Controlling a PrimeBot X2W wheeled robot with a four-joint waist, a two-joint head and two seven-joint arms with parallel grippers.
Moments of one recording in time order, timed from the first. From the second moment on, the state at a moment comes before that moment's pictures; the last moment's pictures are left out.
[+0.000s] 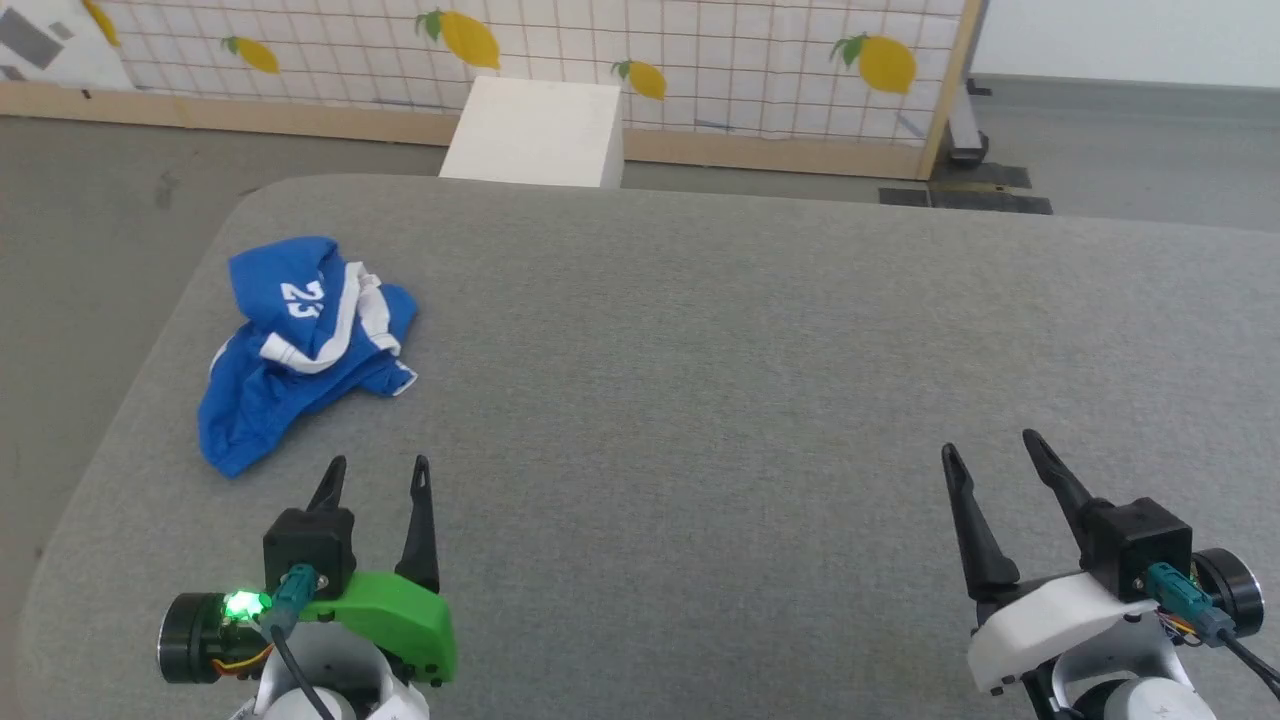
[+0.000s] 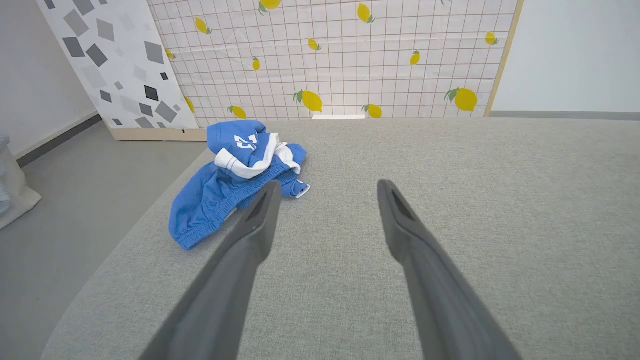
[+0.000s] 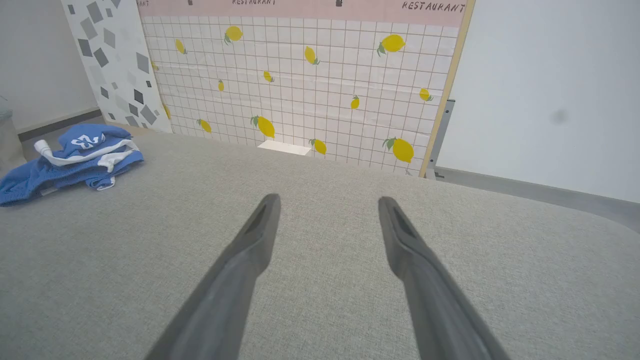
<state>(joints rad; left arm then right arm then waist) -0.01 0.08 -0.04 0.02 -0.03 0.02 -0.01 0.02 -0.05 0.00 0.00 0.02 0.13 -0.04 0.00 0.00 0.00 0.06</state>
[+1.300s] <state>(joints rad) -0.03 0.13 -0.10 0.05 -0.03 0.05 -0.04 0.04 -0.06 0.07 -0.01 0.09 0.13 -0.05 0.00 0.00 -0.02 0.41</state>
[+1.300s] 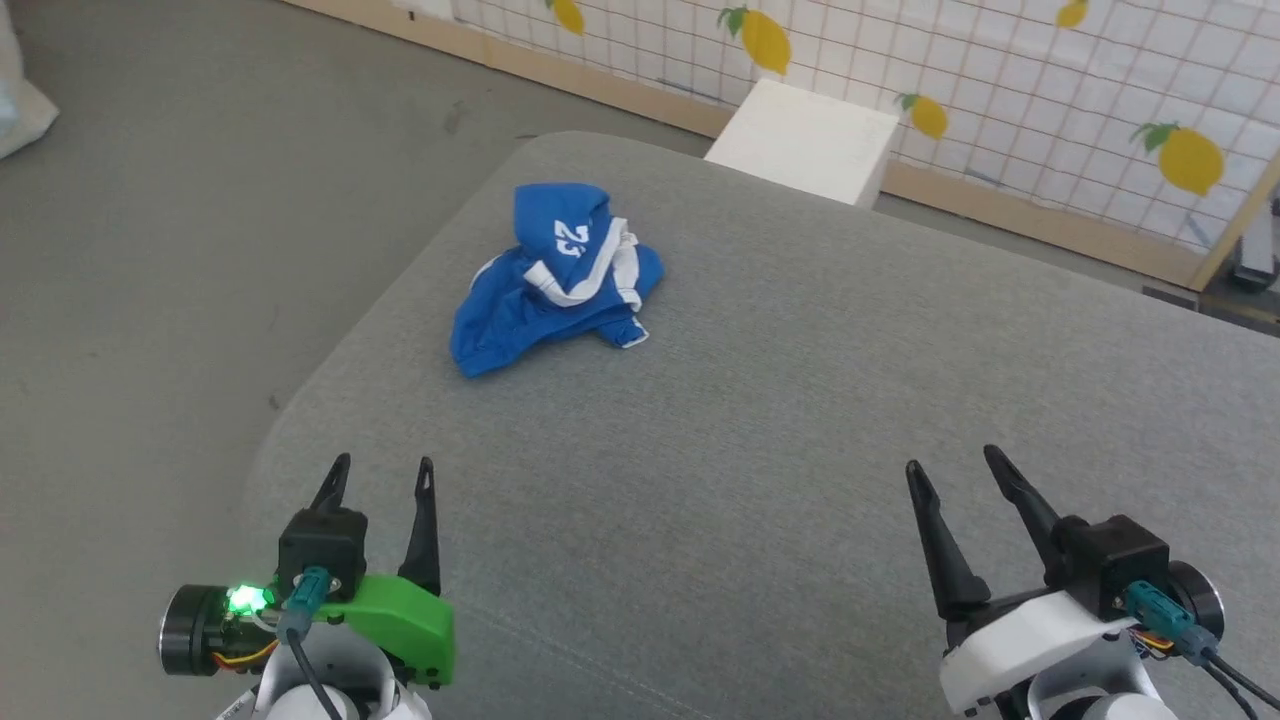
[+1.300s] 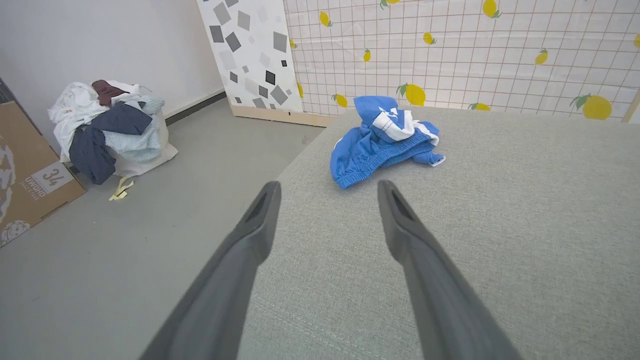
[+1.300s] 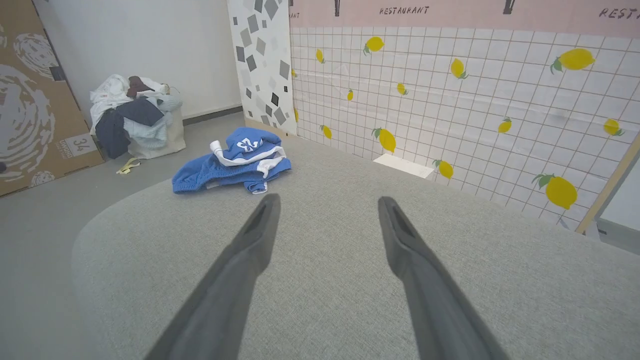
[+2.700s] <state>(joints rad) -0.28 0.16 -0.15 0.13 -0.13 -0.01 0.10 0.04 -0.12 0.04 -0.12 0.06 0.13 -0.01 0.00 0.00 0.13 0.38</state>
